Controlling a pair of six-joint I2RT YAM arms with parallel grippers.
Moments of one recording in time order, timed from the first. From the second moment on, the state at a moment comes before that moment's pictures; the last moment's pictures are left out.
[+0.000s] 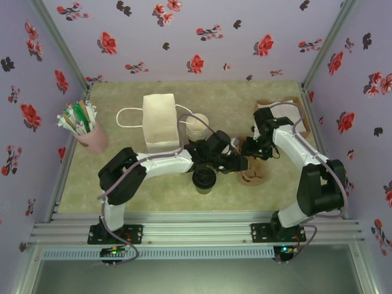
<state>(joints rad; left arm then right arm) -1.06 1.91 1.32 -0.06 0.42 -1.01 0.24 1.53 1.13 -1.00 -0.19 0.37</state>
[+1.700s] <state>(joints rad) -1.07 1.72 1.32 -0.20 0.34 -0.92 0.31 1.66 1.20 -1.07 -0.08 0.32</state>
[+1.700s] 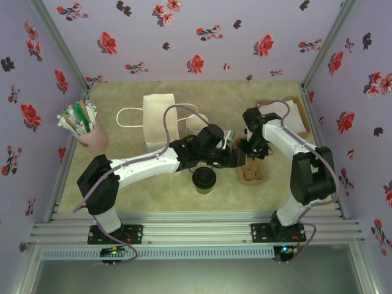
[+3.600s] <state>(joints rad) -1.07 1.89 1.27 -0.10 0.36 -0.96 0.27 1.61 1.19 -1.06 -0.20 0.32</state>
